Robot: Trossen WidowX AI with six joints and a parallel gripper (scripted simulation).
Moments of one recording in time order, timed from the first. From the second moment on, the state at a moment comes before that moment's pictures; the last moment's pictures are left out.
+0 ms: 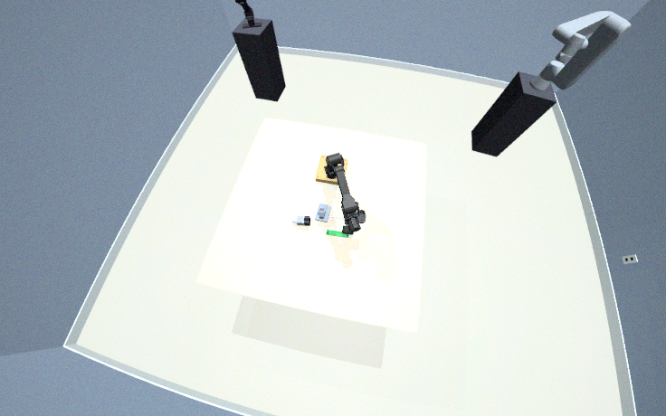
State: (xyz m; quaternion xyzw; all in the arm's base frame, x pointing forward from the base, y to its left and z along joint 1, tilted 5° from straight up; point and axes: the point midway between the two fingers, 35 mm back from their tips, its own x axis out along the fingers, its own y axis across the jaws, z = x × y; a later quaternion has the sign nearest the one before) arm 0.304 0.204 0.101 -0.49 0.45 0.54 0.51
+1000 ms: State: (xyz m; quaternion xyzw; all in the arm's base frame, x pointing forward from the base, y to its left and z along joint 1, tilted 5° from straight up) arm 0.356 0.241 0.105 -0.51 0.44 0.55 0.50
